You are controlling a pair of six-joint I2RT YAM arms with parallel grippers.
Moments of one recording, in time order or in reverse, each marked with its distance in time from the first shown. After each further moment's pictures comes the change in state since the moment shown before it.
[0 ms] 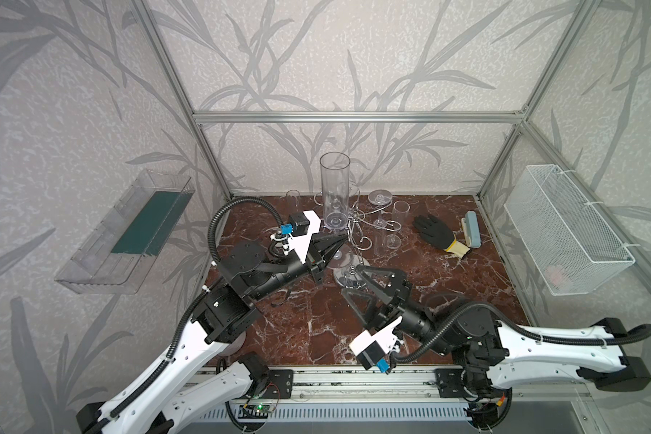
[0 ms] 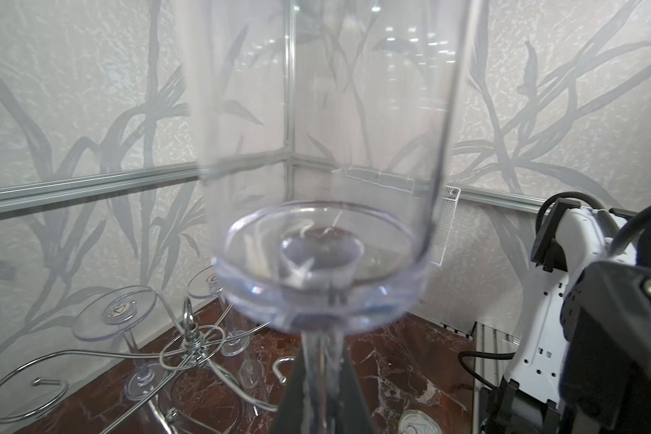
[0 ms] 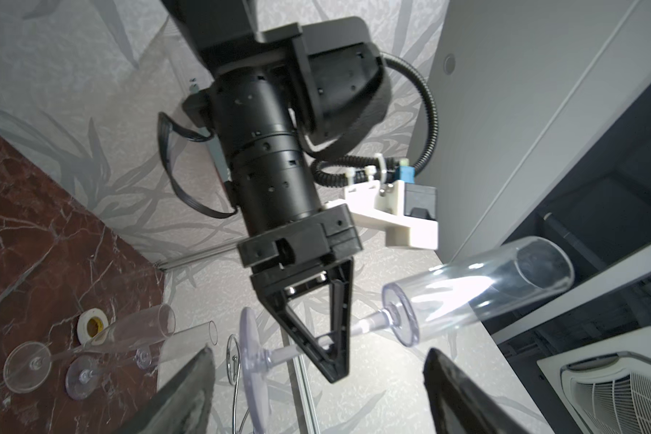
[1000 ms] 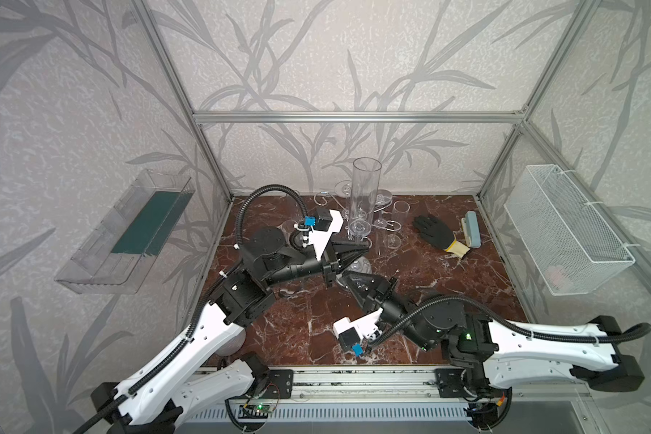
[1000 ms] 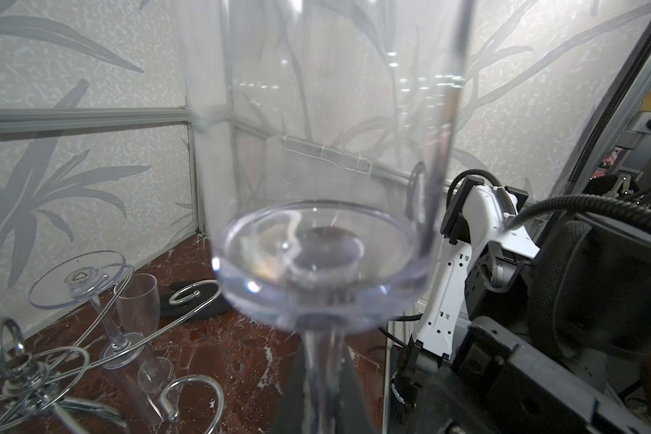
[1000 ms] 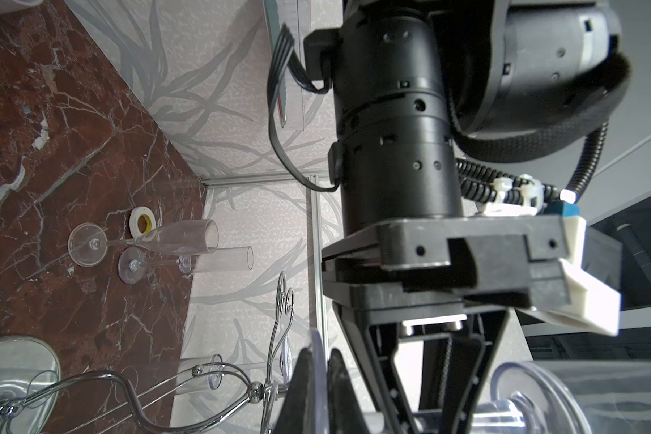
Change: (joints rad) left arm 0.004 0.139 0.054 0.018 0.318 -0.134; right arm -0.032 0.104 0.074 -0.240 0.169 -0.095
